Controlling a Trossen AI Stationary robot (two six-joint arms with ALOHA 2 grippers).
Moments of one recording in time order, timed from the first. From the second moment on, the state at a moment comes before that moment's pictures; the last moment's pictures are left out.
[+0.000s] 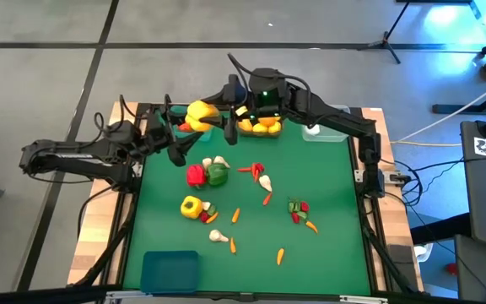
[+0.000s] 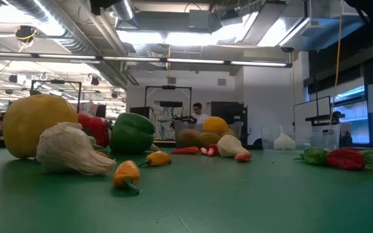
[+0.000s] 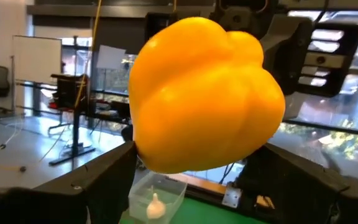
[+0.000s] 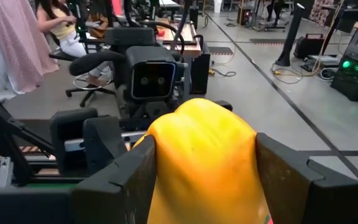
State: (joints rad) left arm 0.09 0.77 0.65 0.35 -0.31 -0.06; right arm -0.16 2.02 2.33 -0.53 -0.17 -0.06
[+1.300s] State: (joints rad) left arm 0.12 0.76 0.81 0.11 -0.35 -0.19; right arm -0.17 2.03 2.33 -0.41 -0.19 0.00
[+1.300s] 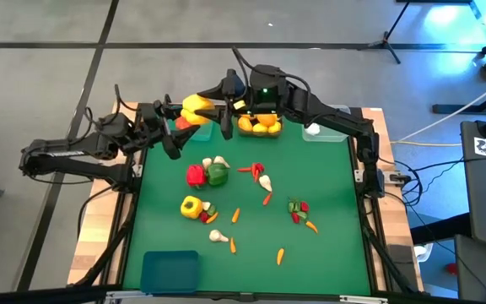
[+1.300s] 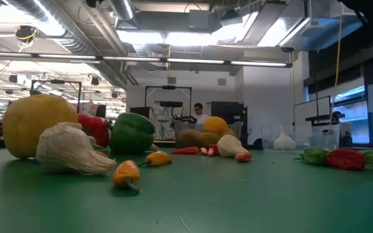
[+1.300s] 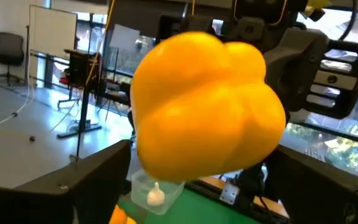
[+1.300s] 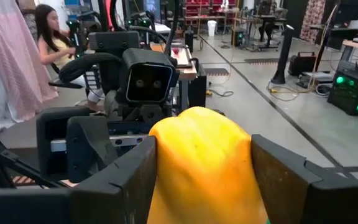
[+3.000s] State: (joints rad) left arm 0.14 0.53 0.72 -1.04 -0.59 -1.04; right arm -0.13 2.13 2.32 -0.97 -0.24 -0.22
